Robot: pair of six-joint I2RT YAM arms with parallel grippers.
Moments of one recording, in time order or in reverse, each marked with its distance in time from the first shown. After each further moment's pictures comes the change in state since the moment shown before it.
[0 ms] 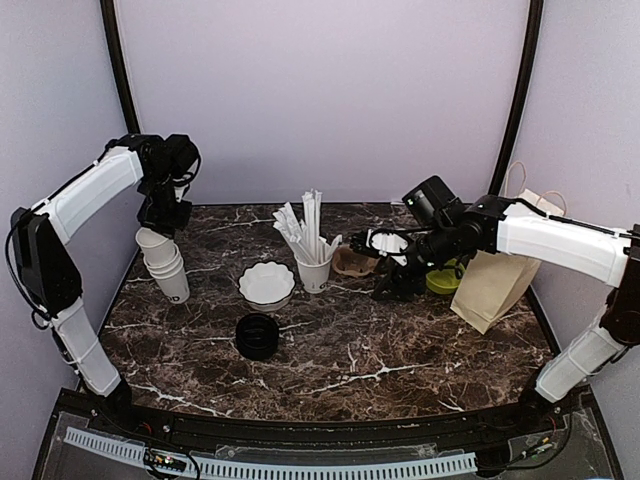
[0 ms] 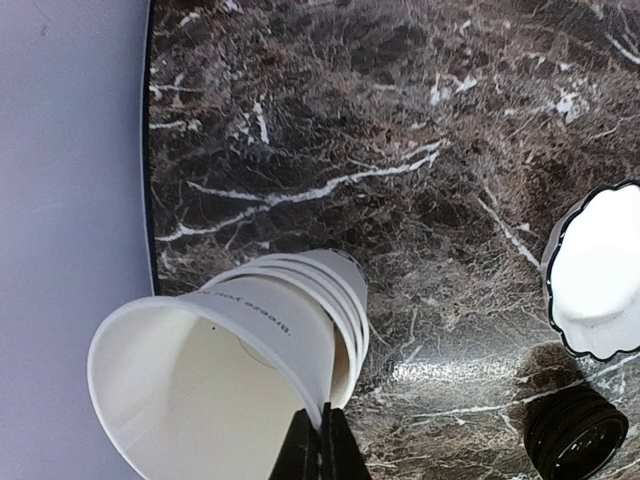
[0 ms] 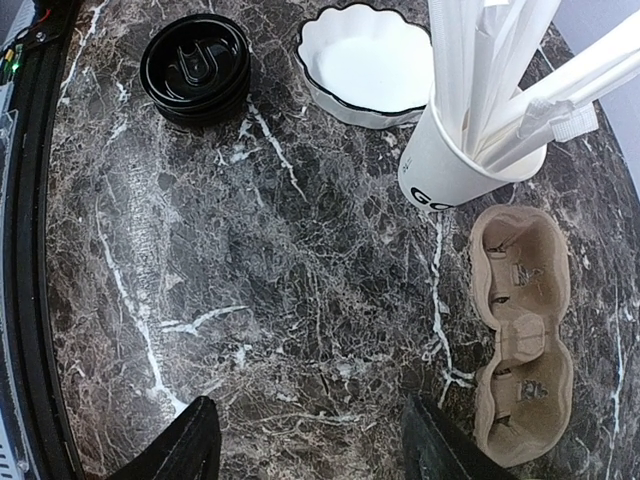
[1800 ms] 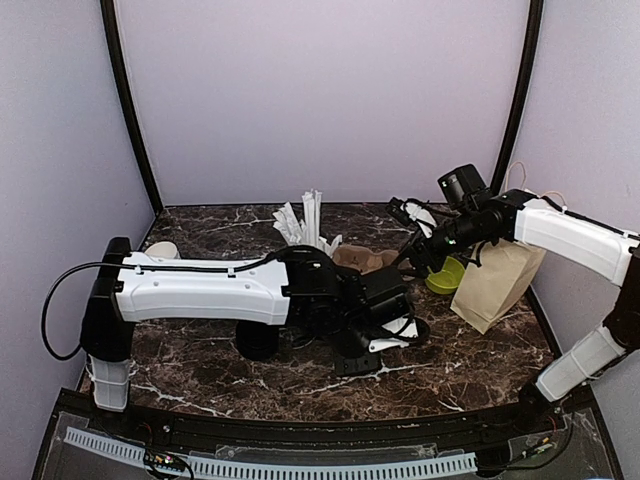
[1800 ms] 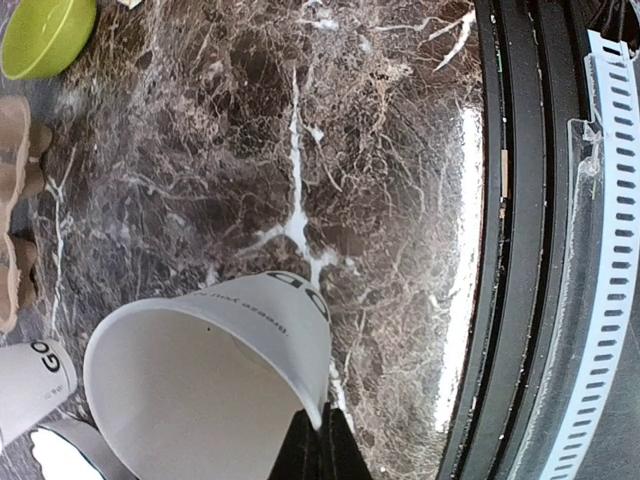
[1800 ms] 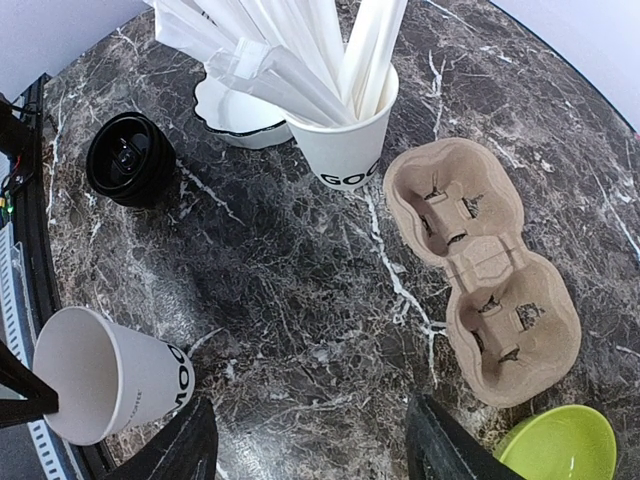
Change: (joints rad) left arm -1.040 0.308 0.106 0.366 0.200 0.427; right arm -0.230 -0.043 -0.038 0.054 -0.148 0.255
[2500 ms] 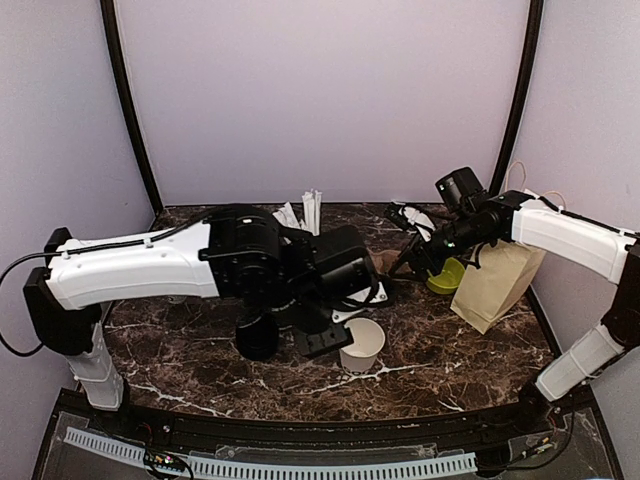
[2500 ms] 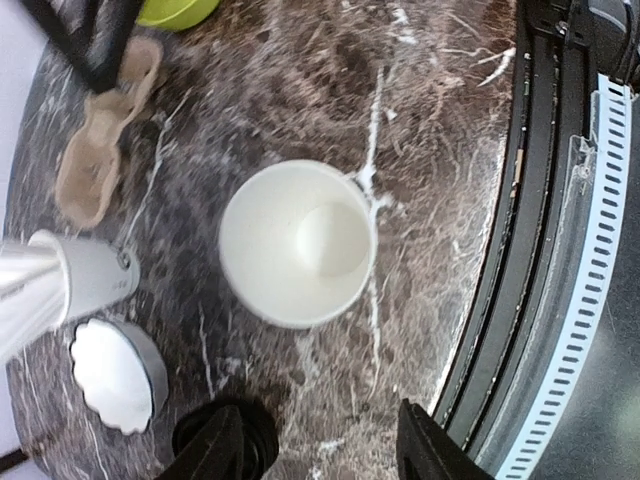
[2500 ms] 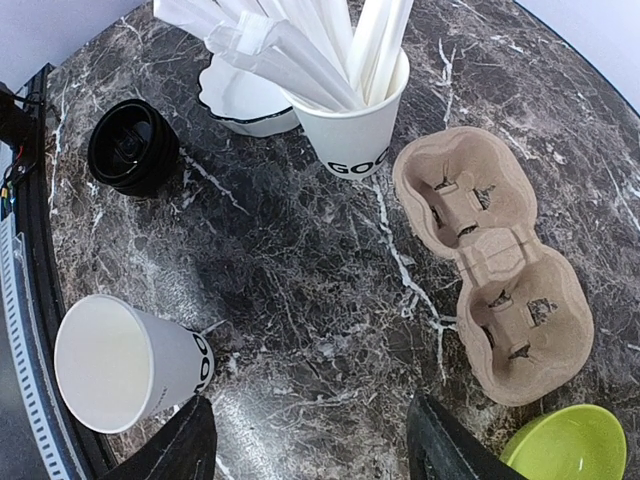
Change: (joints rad) left arm -0.015 -0.169 0.034 -0.174 -0.140 -0.160; right arm 0.000 0.016 -0.005 -0.011 -0.012 -0.016
